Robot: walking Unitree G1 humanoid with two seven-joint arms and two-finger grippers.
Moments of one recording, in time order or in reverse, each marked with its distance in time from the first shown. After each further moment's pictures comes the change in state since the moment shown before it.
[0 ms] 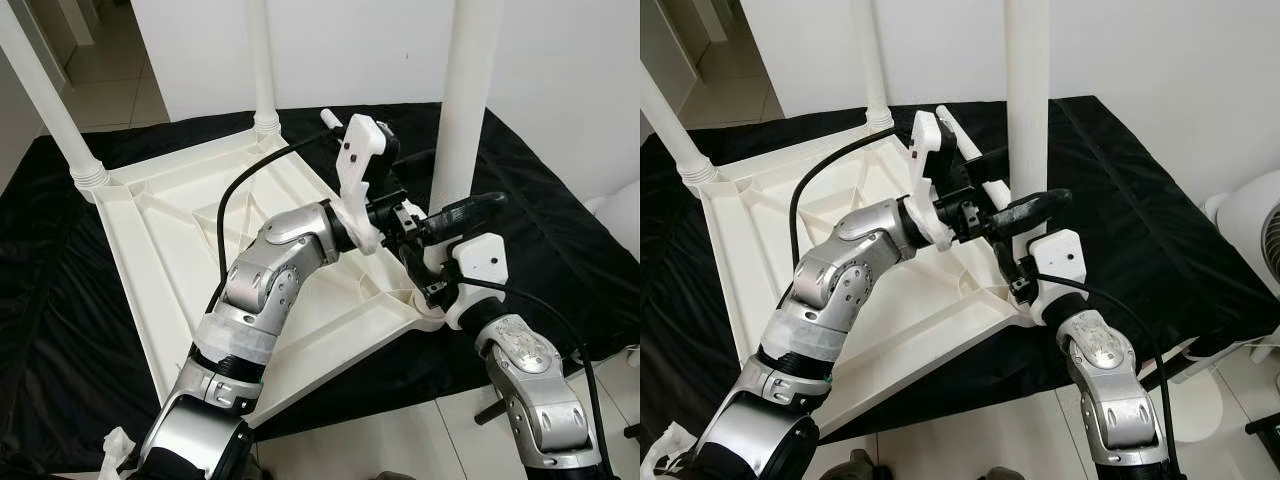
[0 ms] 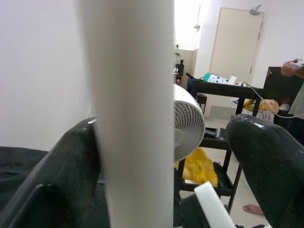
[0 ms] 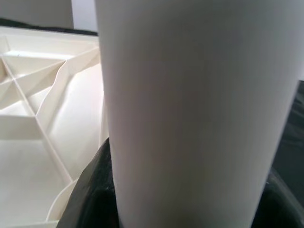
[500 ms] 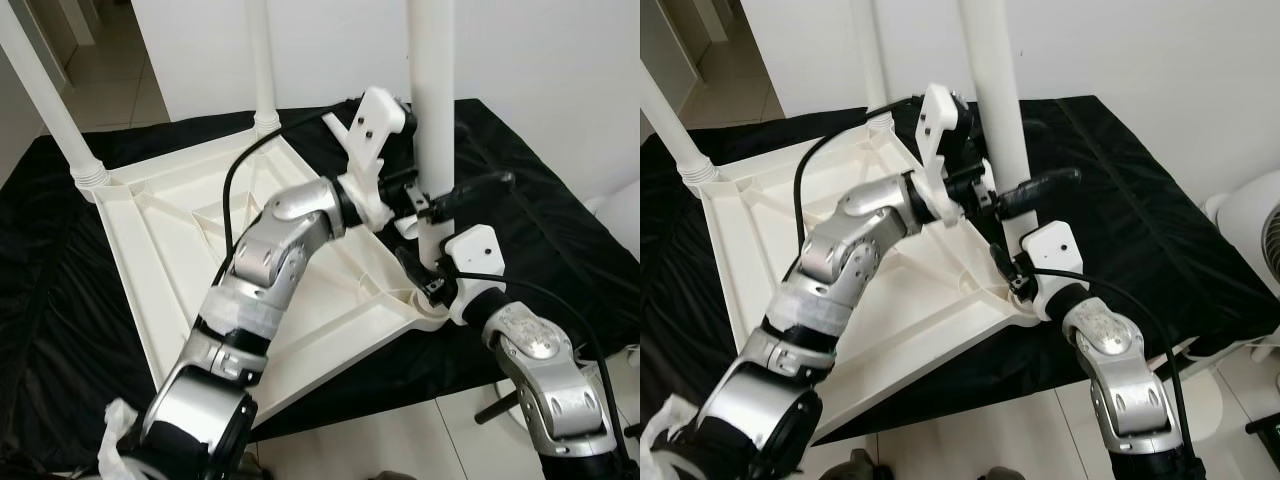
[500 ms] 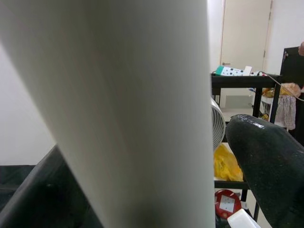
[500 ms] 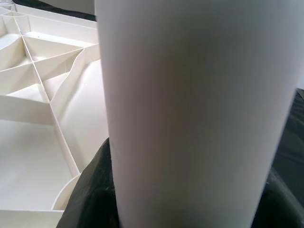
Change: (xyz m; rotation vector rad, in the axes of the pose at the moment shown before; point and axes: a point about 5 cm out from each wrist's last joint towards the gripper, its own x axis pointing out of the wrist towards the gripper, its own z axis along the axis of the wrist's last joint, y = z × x) left arm 0.015 0.016 0.015 0.130 0.022 0.003; right arm 0.004 -0.001 0.009 -0.080 0.026 0.097
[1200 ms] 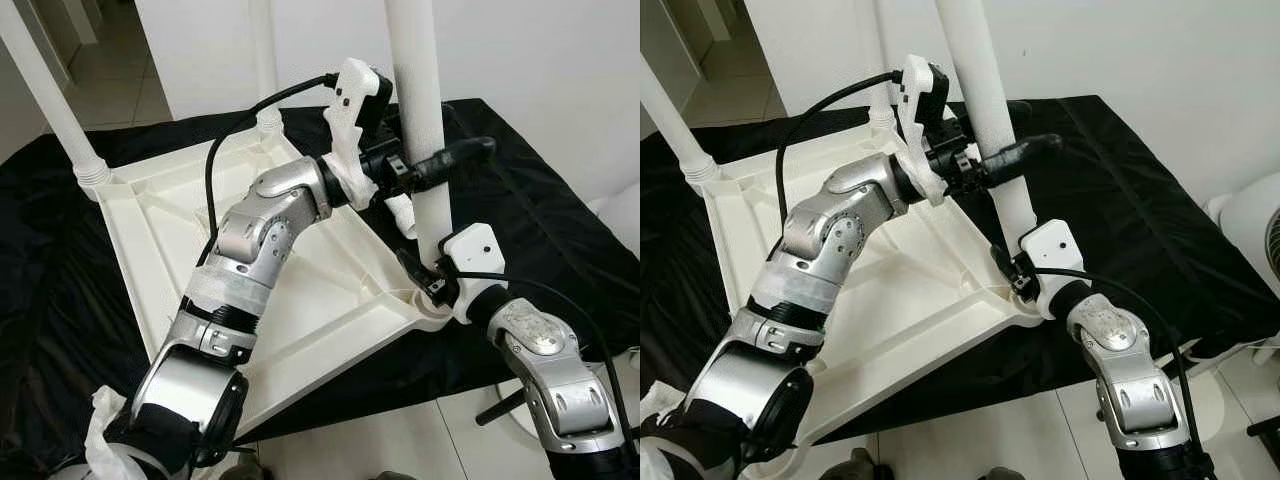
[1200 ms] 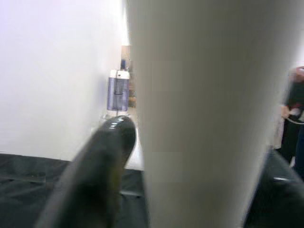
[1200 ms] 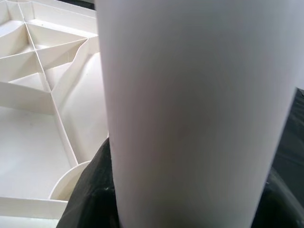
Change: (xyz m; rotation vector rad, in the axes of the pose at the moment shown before) left arm -0.011 0.016 0.009 -0.118 -0.017 0.017; right arm -0.001 -0.004 -0.001 -0.039 0.028 0.024
